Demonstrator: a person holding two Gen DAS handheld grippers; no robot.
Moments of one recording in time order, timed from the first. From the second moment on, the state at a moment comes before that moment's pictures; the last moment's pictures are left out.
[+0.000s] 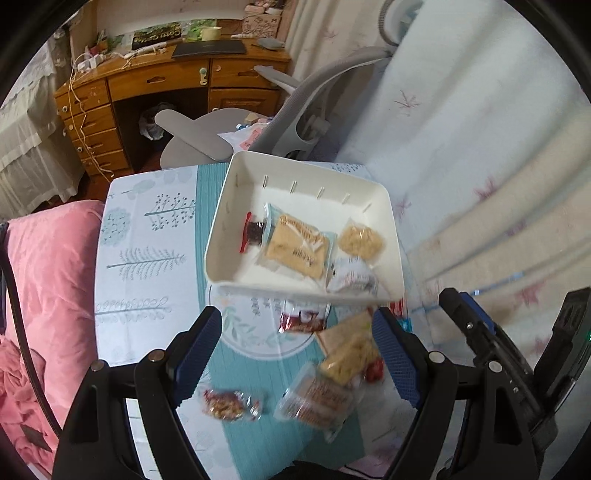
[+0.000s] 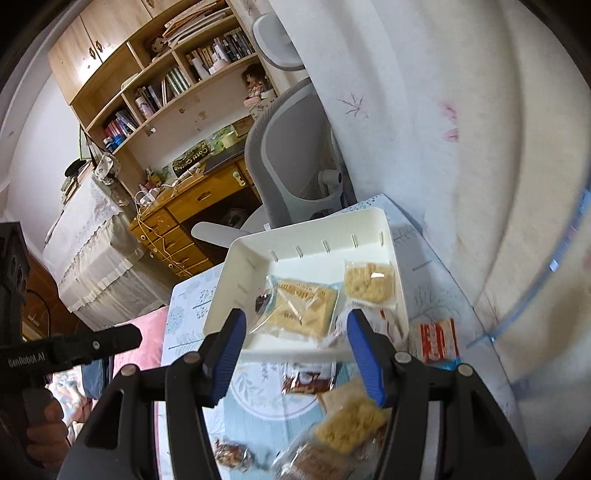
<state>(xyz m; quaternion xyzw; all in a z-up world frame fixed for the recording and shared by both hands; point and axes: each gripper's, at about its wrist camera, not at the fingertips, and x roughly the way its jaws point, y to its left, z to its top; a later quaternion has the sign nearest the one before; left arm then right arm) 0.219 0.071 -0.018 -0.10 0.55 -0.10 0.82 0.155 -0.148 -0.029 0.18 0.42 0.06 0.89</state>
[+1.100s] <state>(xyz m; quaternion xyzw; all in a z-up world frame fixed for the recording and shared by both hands) 0.091 0.125 -0.100 -0.14 0.62 -0.04 0.77 0.015 -0.118 -0.094 0.18 0.55 0.07 0.81</state>
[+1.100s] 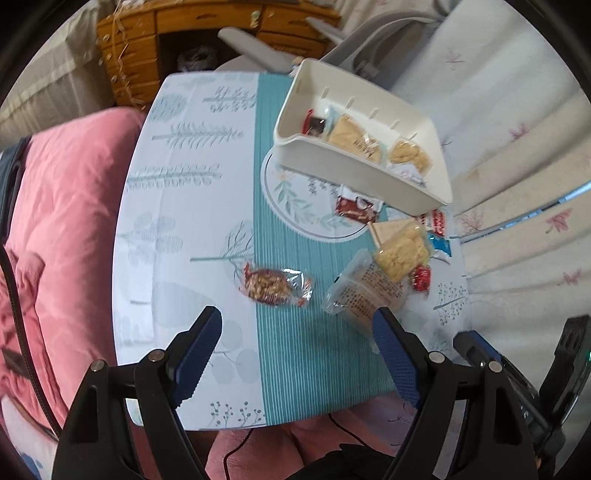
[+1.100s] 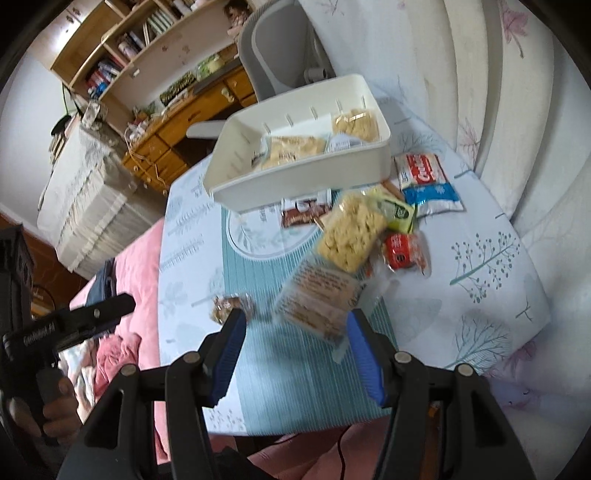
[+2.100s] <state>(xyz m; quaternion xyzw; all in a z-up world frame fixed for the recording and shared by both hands) 0.117 0.119 -0.233 -0.32 0.66 0.20 0.65 0.069 -0.083 -0.185 -0.14 0.59 0.34 0.72</state>
